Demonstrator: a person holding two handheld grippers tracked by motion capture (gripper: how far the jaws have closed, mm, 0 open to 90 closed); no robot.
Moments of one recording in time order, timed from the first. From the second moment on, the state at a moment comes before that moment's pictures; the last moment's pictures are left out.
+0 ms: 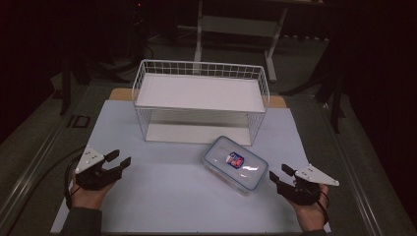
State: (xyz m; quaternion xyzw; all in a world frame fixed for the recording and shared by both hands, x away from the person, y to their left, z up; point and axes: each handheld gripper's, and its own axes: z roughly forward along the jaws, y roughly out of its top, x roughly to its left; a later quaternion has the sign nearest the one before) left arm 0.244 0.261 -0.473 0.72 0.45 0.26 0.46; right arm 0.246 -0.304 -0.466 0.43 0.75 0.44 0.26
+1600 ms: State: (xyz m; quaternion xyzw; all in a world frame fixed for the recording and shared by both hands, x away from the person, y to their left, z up) left arm 0.249 0.257 -0.478 0.73 0.45 0.26 0.44; right arm 0.251 -0.262 -0.484 0.34 0.84 0.39 0.18
